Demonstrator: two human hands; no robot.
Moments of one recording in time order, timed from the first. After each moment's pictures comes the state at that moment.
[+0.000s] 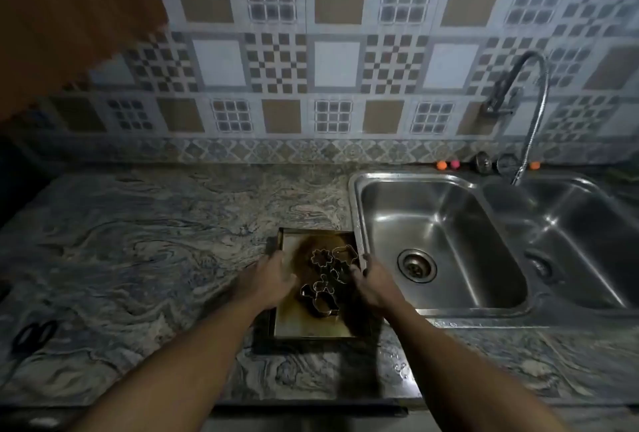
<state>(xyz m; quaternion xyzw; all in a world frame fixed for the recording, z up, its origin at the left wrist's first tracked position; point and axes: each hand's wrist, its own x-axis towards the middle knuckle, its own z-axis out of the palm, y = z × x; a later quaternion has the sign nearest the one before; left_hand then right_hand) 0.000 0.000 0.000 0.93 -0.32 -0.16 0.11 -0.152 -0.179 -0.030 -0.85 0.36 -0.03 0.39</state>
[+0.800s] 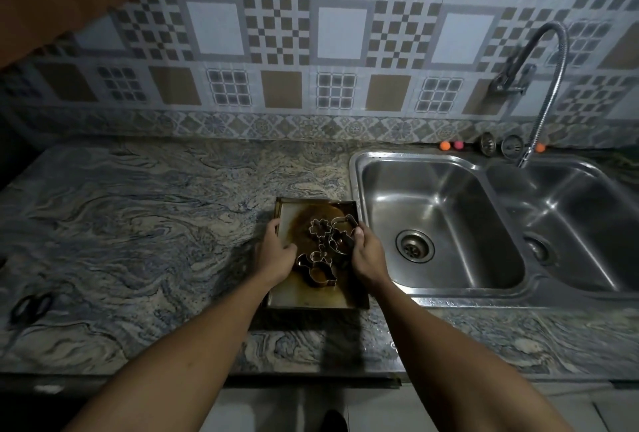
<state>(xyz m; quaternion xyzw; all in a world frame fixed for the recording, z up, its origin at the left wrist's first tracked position) -0.002 -0.032 -0.022 0.87 -0.12 -0.21 0.42 -0.121 -0.173 -0.032 -0.76 0.37 -0.19 0.50</state>
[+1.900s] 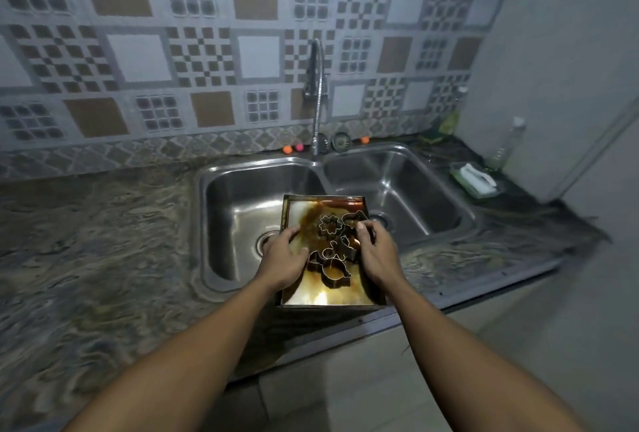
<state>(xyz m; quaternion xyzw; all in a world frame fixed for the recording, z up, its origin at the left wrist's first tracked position) -0.238 -0.191 -0.002 0.78 -0.38 -0.30 0.38 -0.414 -0.302 0.010 -0.71 0.47 -0.30 0.43</state>
